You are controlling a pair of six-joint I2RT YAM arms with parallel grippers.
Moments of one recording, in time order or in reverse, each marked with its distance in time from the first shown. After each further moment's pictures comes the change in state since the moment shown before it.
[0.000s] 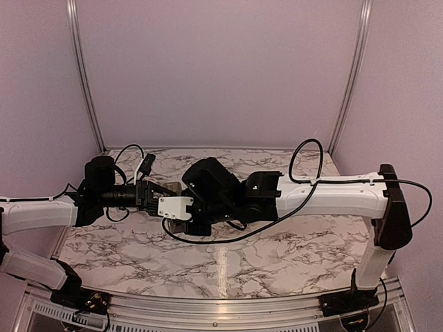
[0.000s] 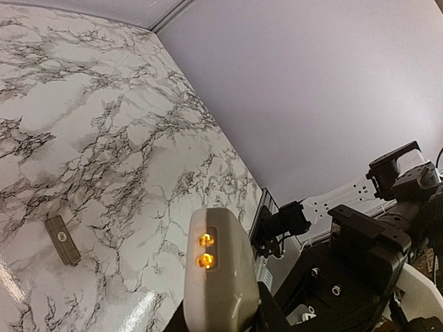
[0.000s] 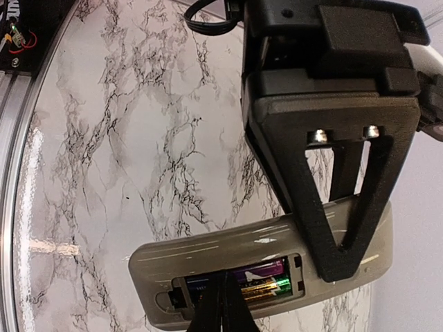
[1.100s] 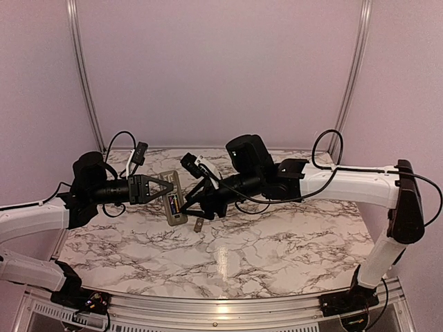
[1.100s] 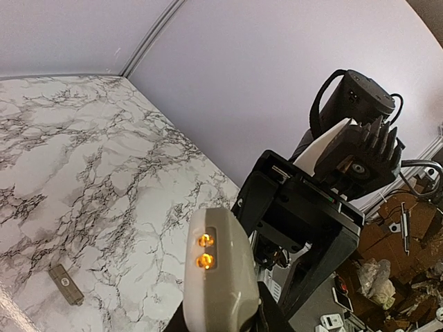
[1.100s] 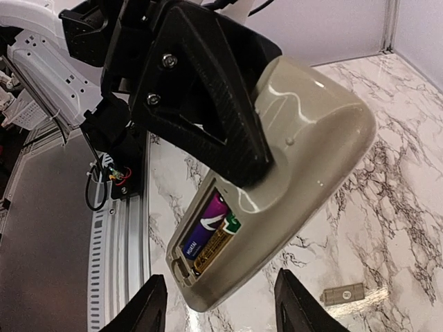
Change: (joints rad) left arm -0.015 -0.100 0.000 0.052 -0.024 0.100; right arm -0.231 -0.145 -0.205 0.247 -0.618 0.592
